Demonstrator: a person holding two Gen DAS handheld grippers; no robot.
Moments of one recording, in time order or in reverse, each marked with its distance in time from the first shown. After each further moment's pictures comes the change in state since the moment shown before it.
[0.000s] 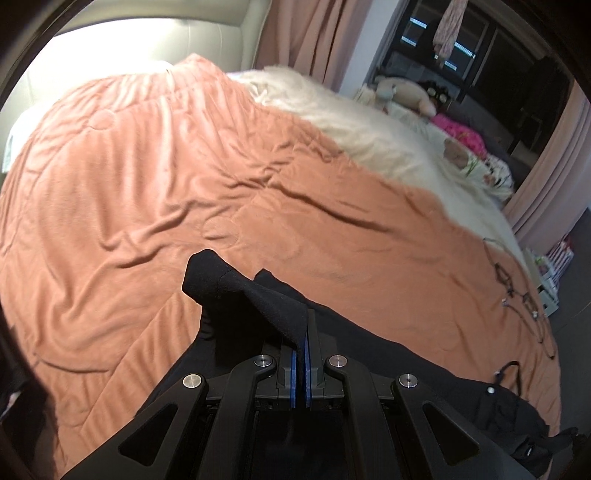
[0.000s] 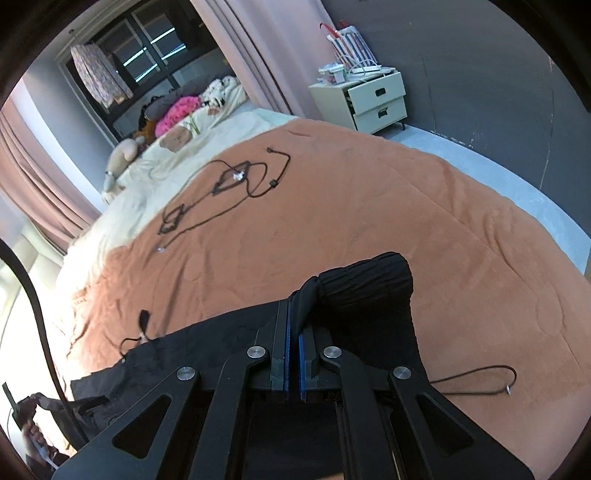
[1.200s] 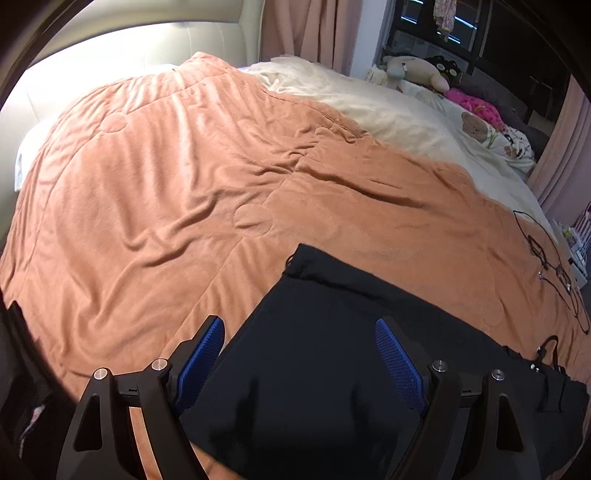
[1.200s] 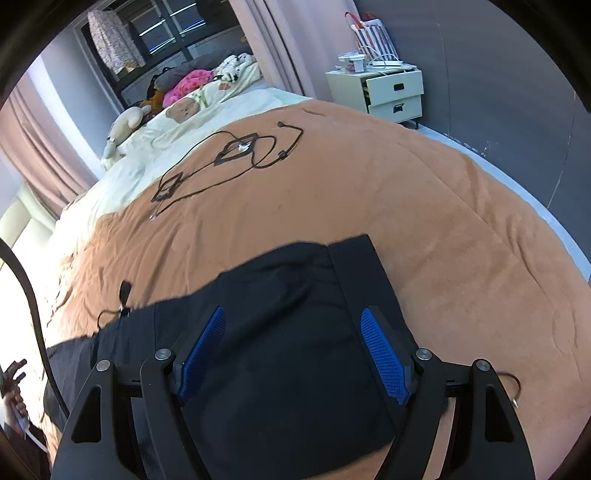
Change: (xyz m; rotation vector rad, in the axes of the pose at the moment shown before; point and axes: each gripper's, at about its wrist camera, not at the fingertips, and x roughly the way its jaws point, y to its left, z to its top) left arm -0.004 0.017 -0.015 0.082 0.029 0.117; right arm 0.000 0.008 0.000 -0.103 0.031 0.001
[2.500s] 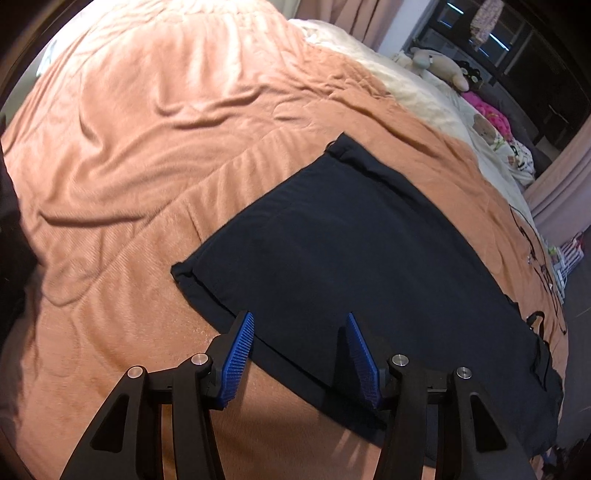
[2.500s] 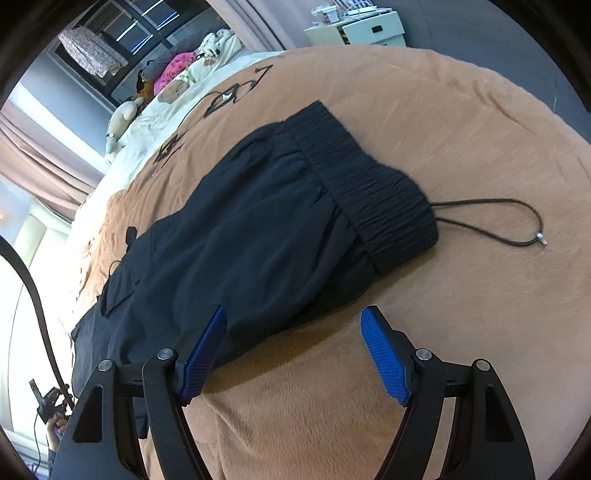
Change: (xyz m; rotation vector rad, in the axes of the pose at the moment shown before) left arm 0.017 0.052 -0.113 -0.184 0.120 -0.099; right arm -0.011 -0.054 -0.075 0.176 0.127 0.091
